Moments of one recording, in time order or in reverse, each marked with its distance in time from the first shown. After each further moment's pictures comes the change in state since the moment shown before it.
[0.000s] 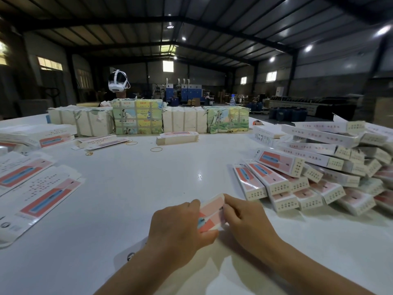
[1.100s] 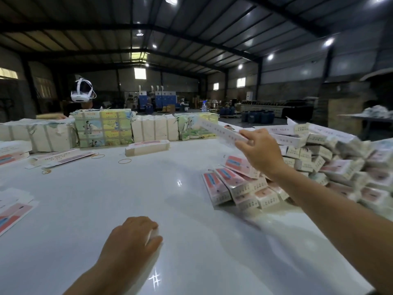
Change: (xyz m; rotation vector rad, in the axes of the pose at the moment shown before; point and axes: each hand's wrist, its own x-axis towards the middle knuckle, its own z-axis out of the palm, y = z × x) left_hand 0.009 -0.031 0.028 -0.225 0.079 0.077; right_hand 0.098 0.040 -0.144 -0.387 0.484 -0.010
